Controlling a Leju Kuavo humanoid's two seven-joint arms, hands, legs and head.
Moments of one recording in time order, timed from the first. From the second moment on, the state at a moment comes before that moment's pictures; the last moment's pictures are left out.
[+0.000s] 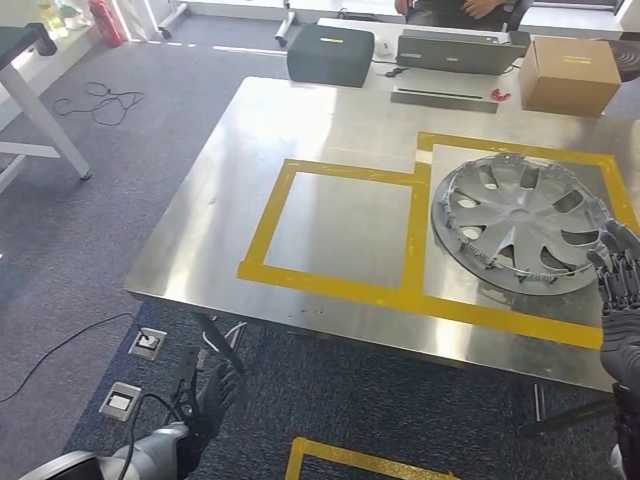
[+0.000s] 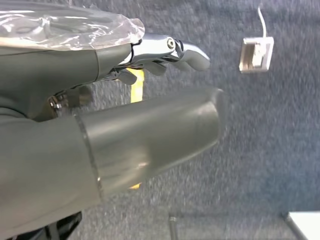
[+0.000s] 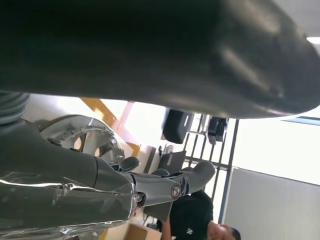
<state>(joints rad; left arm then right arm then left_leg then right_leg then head) -0.33 0.09 -0.71 -0.28 0.99 -0.11 -0.37 -0.11 -0.31 0.34 -1.88 -0.40 -0.02 -0.27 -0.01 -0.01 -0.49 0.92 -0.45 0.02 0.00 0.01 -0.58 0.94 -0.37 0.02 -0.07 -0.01</state>
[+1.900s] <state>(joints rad) -0.34 0.09 -0.71 -0.28 0.99 -0.12 -0.36 -0.18 -0.27 0.33 -1.80 -0.40 0.03 -0.27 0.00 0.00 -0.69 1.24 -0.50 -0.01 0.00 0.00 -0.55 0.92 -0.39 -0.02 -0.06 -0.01</state>
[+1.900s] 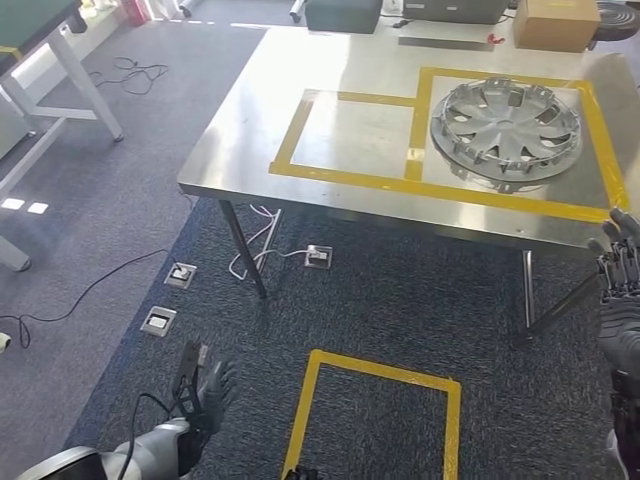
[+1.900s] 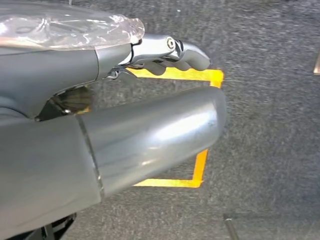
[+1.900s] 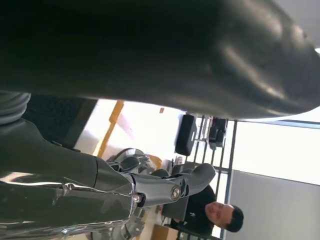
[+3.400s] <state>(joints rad) -0.33 0.10 -0.71 -0.28 0.99 -0.11 -0.37 -0.16 -0.26 0.34 -1.78 -0.41 0.03 -0.29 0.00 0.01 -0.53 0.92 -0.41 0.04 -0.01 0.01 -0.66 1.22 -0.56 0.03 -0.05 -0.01</state>
